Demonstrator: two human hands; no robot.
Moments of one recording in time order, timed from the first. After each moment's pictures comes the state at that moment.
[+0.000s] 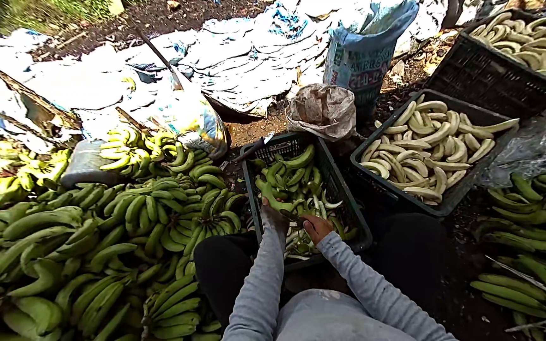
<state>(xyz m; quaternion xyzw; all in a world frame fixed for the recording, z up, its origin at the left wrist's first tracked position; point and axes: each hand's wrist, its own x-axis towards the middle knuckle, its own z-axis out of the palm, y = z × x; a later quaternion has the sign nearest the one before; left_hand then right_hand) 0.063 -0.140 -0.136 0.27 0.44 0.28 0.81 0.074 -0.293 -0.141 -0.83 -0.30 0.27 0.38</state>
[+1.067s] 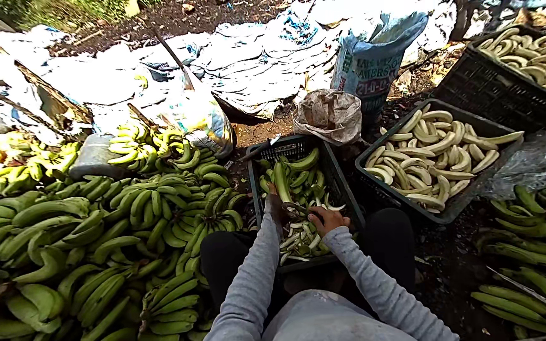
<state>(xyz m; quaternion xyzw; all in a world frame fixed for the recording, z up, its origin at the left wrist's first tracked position) 0.073 -0.125 -0.115 0.39 0.39 0.14 0.82 0.090 -0.289 -0.082 -0.89 -0.21 0.30 0.27</state>
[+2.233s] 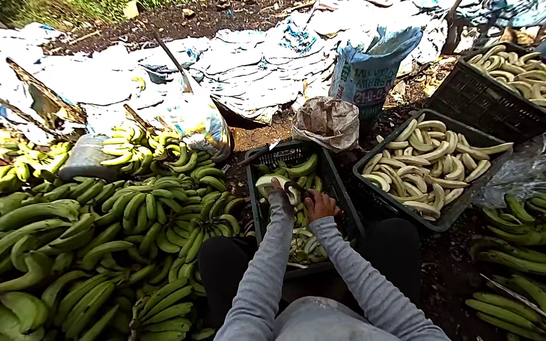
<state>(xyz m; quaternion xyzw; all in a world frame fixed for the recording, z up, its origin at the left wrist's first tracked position) 0.094 -0.137 -0.067 0.55 0.49 0.15 0.66 0.108 -0.241 -0.116 -0.91 -0.16 0.05 0.37</state>
